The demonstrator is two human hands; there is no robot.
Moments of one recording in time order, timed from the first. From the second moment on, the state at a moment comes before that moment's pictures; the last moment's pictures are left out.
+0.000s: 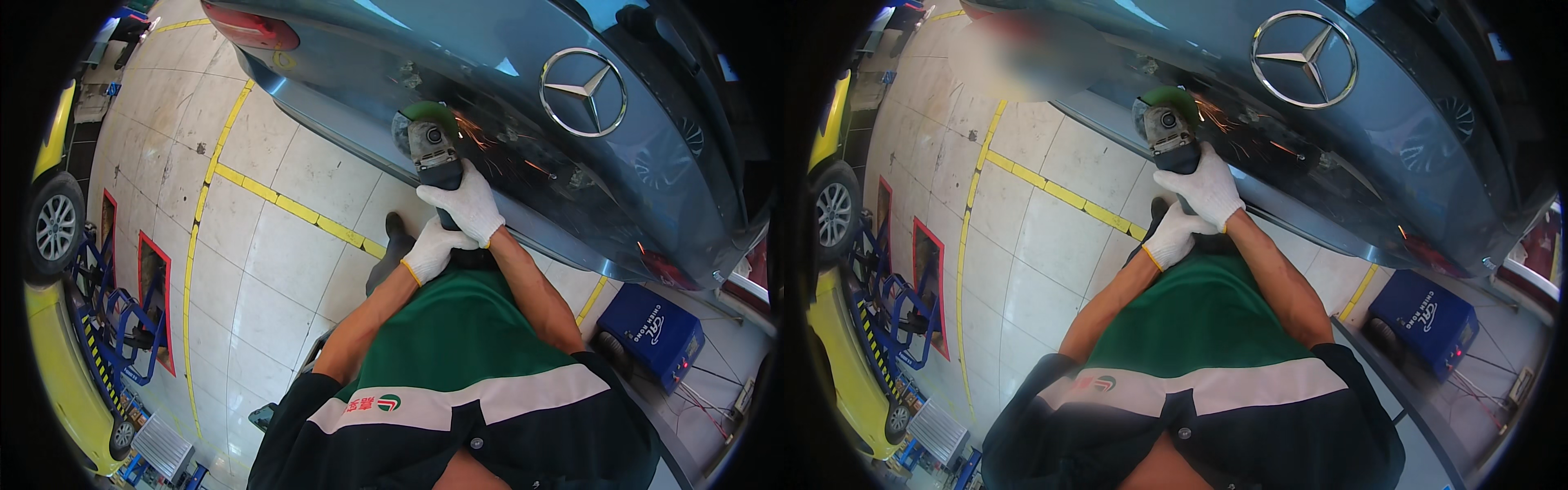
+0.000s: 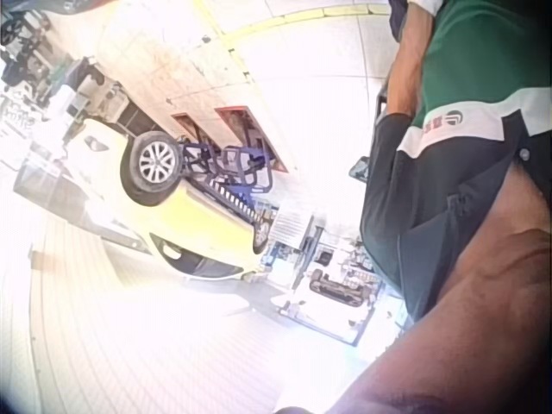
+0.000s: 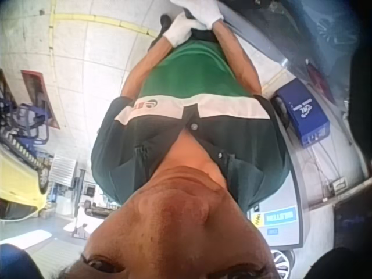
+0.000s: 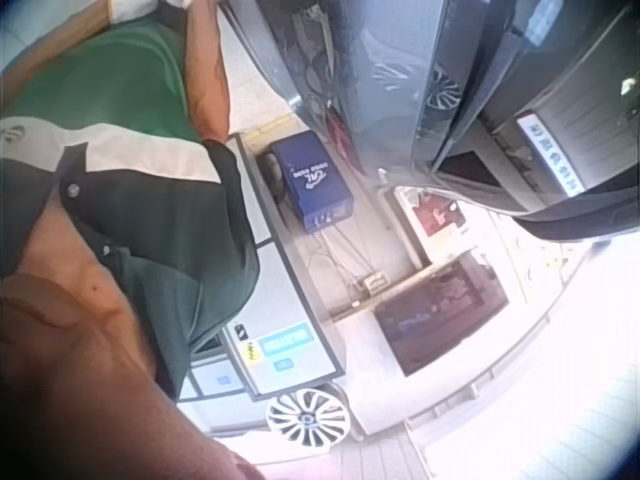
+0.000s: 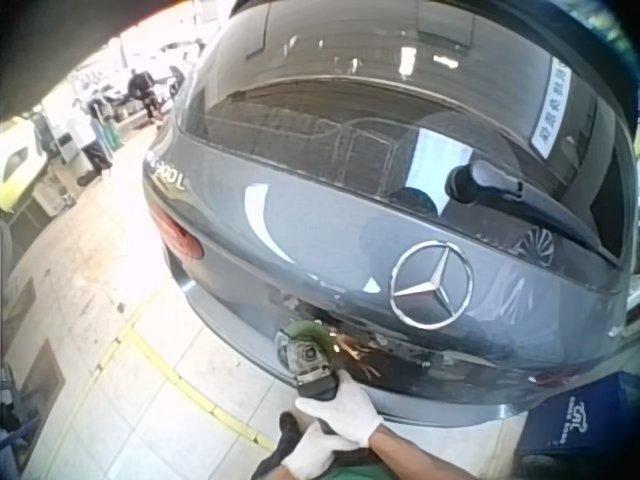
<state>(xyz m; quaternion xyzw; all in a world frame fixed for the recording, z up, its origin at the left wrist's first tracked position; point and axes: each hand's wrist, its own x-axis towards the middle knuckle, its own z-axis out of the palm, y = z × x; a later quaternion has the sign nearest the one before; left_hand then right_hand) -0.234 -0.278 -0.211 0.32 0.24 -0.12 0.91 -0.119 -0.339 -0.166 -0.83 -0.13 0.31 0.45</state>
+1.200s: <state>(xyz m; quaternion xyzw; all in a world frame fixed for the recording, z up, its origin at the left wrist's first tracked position) -0.232 -0.278 -0.204 0.31 0.24 -0.12 0.91 -0.122 -0.338 -0.158 -0.83 -0.12 0.31 0.45</state>
